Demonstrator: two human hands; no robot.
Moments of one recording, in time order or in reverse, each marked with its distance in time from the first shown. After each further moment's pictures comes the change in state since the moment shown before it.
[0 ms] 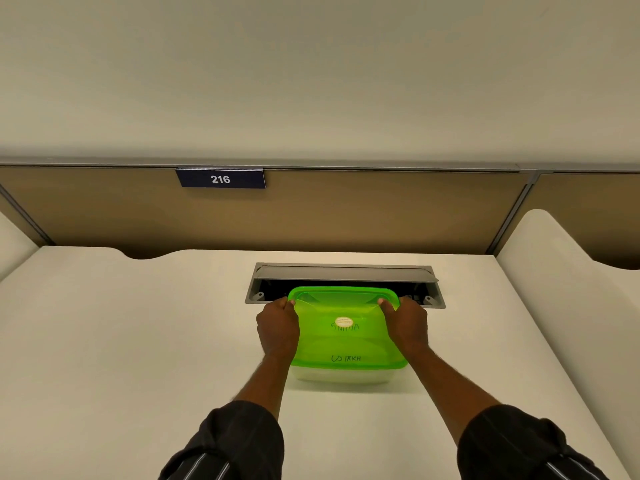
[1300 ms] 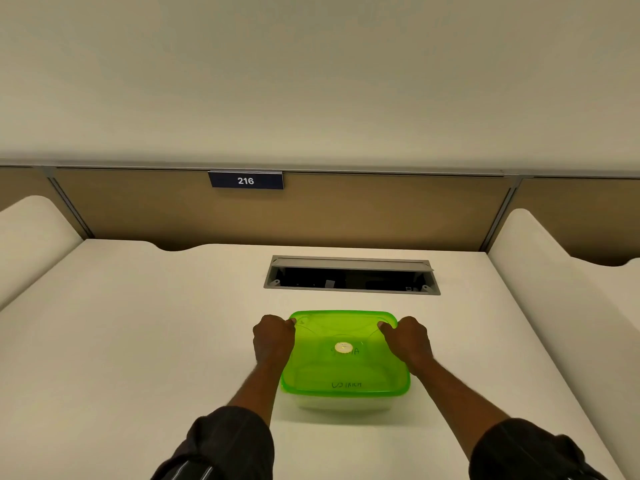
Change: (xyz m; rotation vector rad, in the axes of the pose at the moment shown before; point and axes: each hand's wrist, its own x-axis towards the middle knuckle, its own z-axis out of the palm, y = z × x) left_hand -0.071 -0.025 -0.075 0.131 -0.163 -0.184; right_hand -0.097 0.011 -0.028 -0.022 -0.210 0.141
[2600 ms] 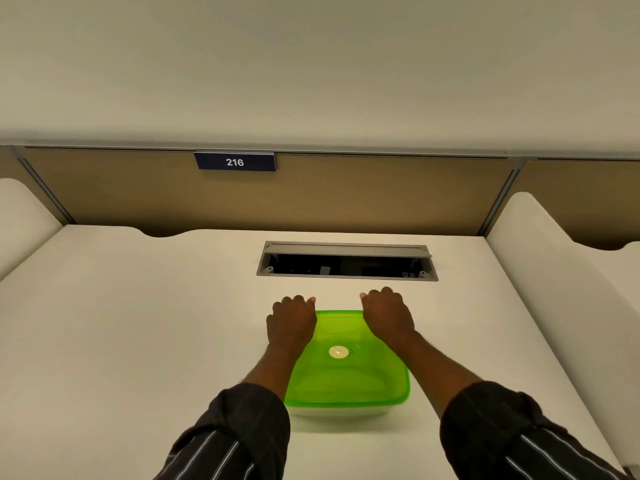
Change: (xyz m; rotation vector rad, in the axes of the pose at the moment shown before) left_hand 0.009 0.012 0.039 0.502 0.007 0.388; right_hand 0.011 -0.030 0.021 -0.464 0.124 -0.394
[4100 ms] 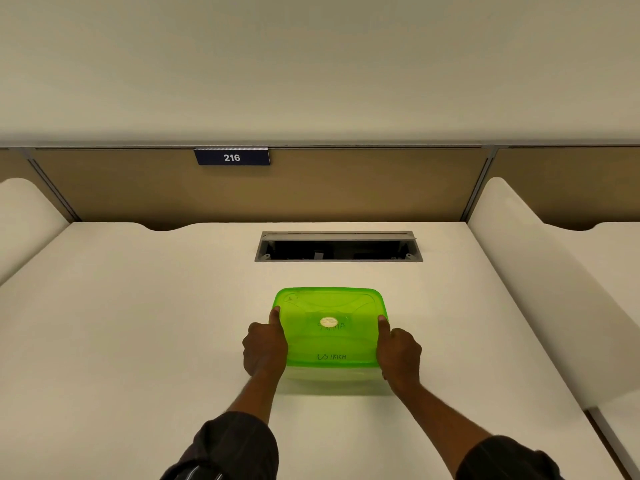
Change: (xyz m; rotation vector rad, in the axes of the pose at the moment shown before) left_hand -0.086 -0.037 0.002 -0.486 0.014 -0.648; right_hand -0.127 0.028 0.020 0.513 0.131 0.482
